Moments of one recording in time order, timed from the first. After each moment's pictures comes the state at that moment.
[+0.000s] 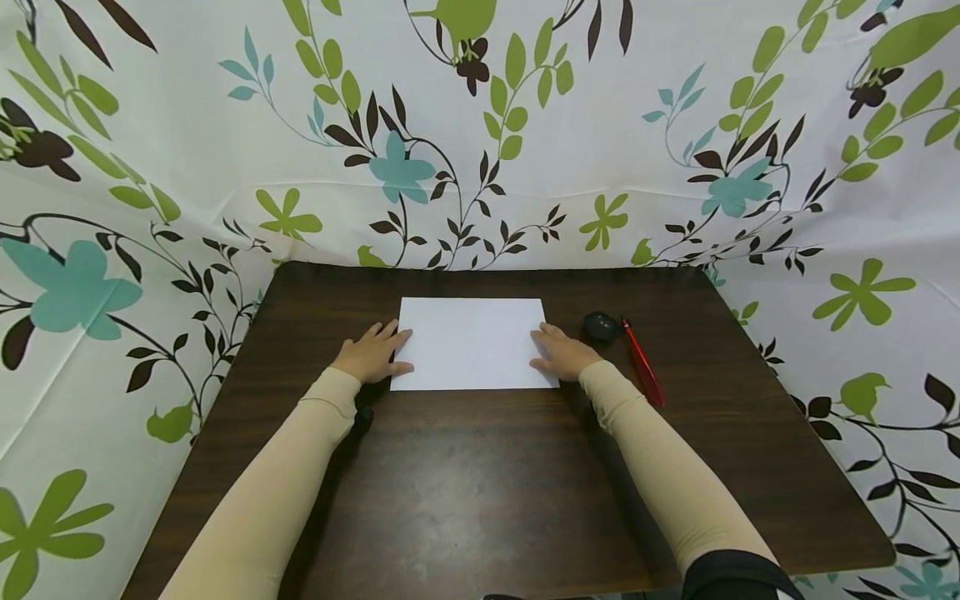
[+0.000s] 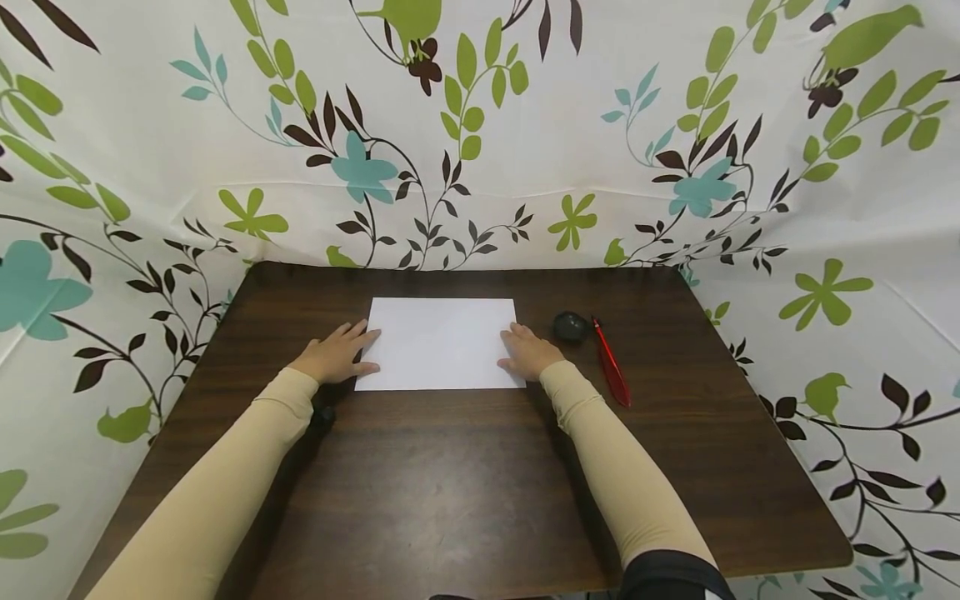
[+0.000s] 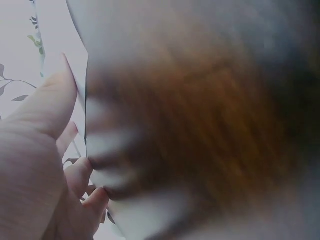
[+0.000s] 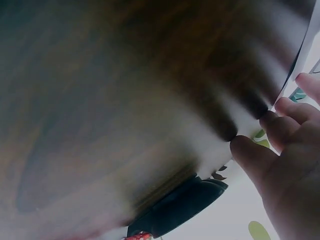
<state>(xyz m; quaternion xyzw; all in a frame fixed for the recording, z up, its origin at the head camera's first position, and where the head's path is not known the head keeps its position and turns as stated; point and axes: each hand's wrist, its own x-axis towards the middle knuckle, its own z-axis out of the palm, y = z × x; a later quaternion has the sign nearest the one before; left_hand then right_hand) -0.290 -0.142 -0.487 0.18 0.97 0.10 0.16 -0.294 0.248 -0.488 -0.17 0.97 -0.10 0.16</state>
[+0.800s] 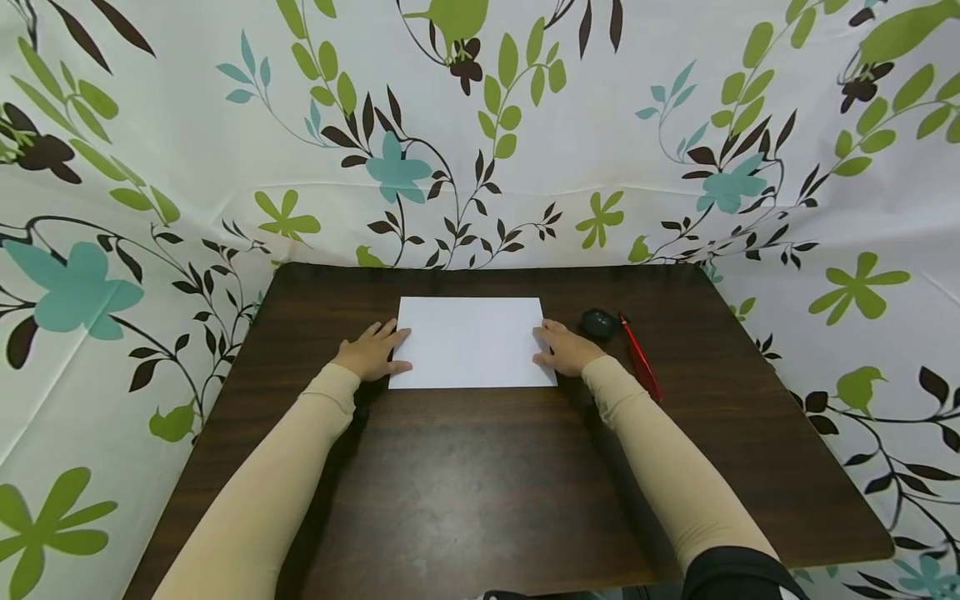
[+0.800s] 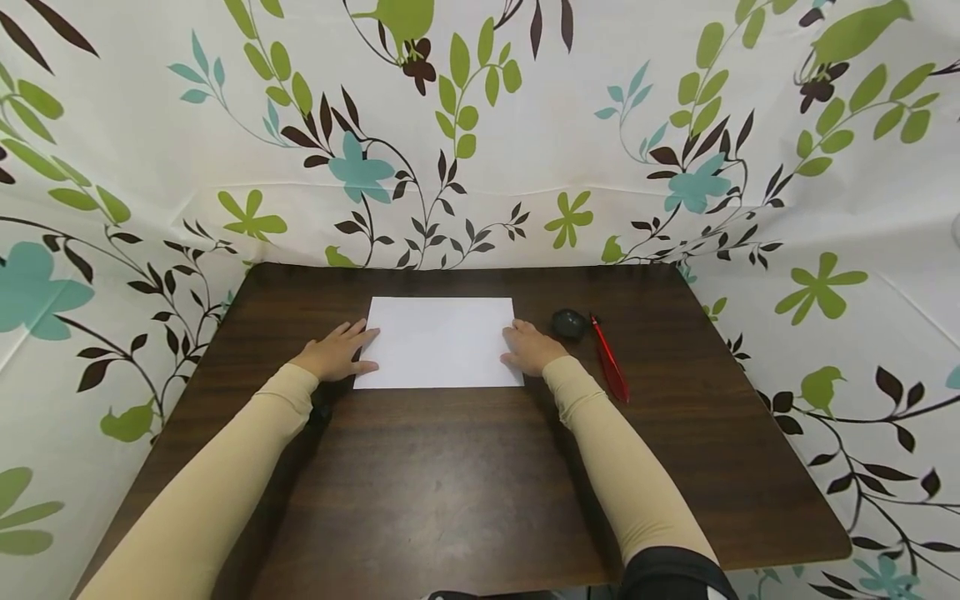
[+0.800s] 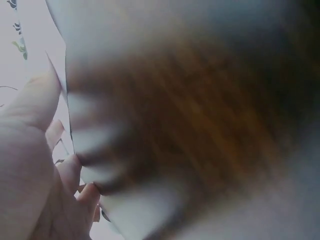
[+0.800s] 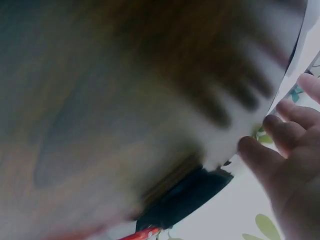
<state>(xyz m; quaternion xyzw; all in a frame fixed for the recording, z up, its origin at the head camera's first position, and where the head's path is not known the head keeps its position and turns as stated) -0.285 -0.142 -0.479 0.17 0.96 0.11 0.18 -0.292 0.253 -0.479 -0.16 0.97 -0.10 0.14</state>
